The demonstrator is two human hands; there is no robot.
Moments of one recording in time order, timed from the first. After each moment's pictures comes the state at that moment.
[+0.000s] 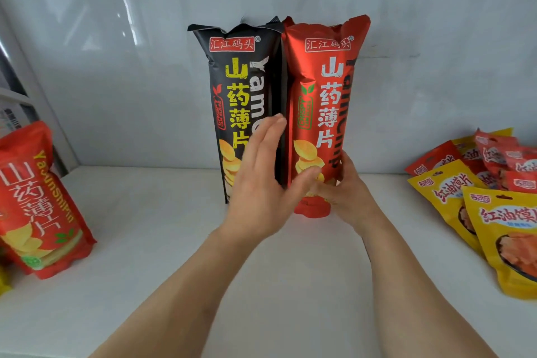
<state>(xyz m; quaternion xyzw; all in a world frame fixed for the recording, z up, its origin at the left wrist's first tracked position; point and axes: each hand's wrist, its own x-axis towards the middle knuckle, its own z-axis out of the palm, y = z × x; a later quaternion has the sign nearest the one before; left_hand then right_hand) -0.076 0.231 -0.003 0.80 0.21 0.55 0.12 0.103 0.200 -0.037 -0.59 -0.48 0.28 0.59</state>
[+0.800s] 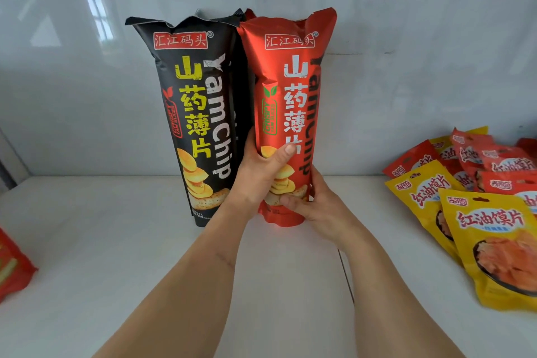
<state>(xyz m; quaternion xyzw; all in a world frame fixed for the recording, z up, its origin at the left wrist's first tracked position) 0.006 0.296 -0.016 0.65 0.22 0.45 0.58 0.128 0.205 -0.052 -0.57 -0.54 0.32 0.53</state>
